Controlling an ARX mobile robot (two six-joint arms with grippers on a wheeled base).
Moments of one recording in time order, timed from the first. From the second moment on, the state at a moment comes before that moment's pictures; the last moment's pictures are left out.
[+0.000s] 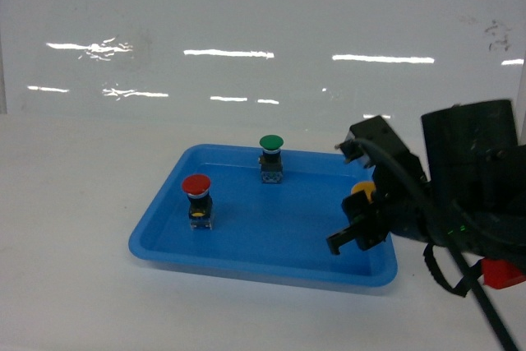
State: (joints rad) left arm 0.00 0.01 0.01 0.00 0.00 0.00; right arm 0.28 2.19 1.00 0.62 -0.13 -0.20
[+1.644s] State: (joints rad) left arm 0.00 0.01 0.01 0.00 0.00 0.00; right arm 0.22 1.55 0.65 0.61 -0.19 -0.13
